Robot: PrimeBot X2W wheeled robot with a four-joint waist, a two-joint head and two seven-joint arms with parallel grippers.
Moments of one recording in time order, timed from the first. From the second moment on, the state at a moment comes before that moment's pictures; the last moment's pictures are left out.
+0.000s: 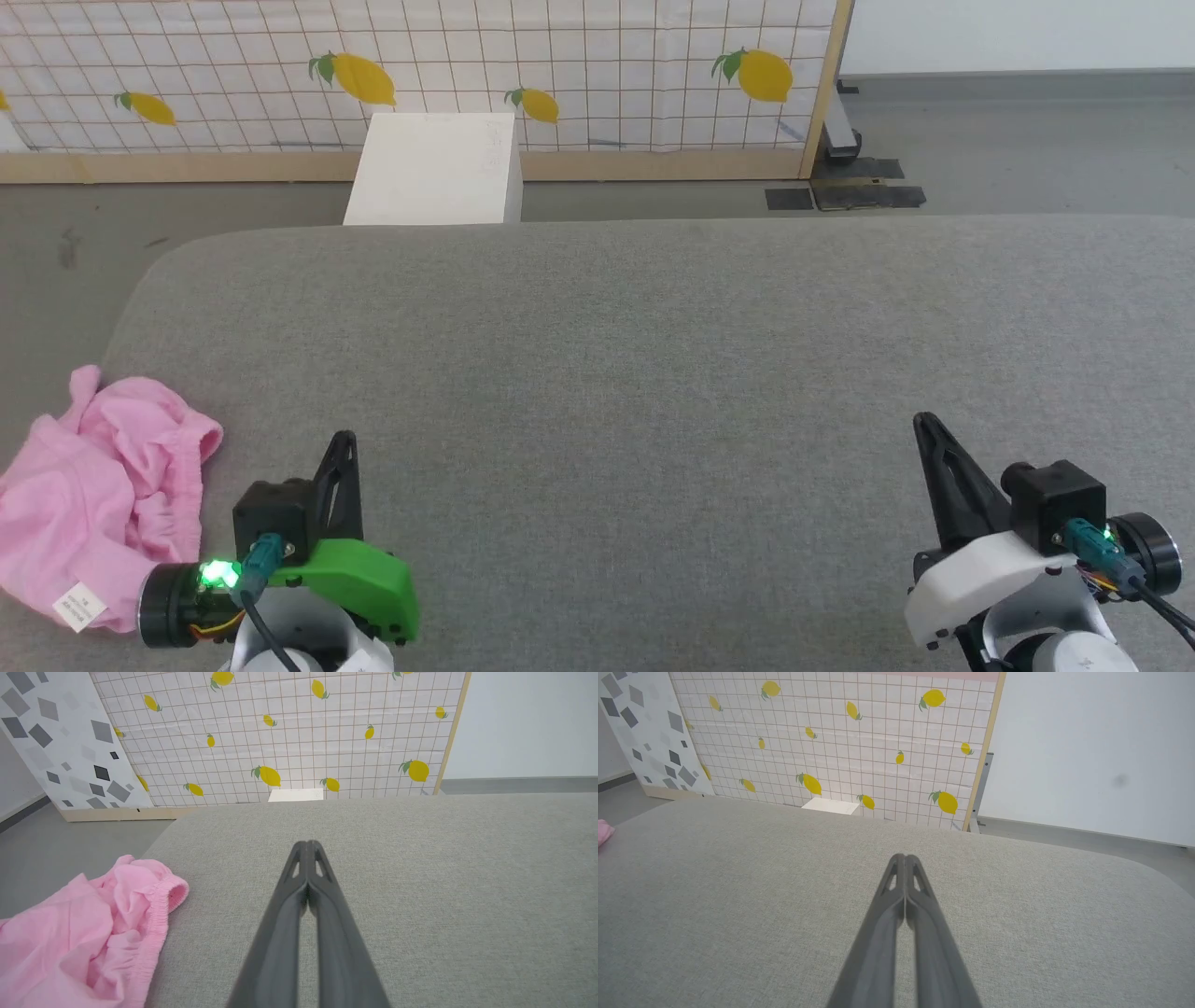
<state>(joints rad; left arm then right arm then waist) 0.00 0.05 0.00 0.00 -0.01 0.00 0.00 0.02 -0.05 0.00 0.00 0.00 0.13 0.01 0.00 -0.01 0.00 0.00</state>
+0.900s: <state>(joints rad) 0.00 0.05 -0.01 0.01 -0.03 0.00 -0.01 0.02 -0.05 -0.01 0.01 0.01 0.13 0.00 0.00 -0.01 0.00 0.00</state>
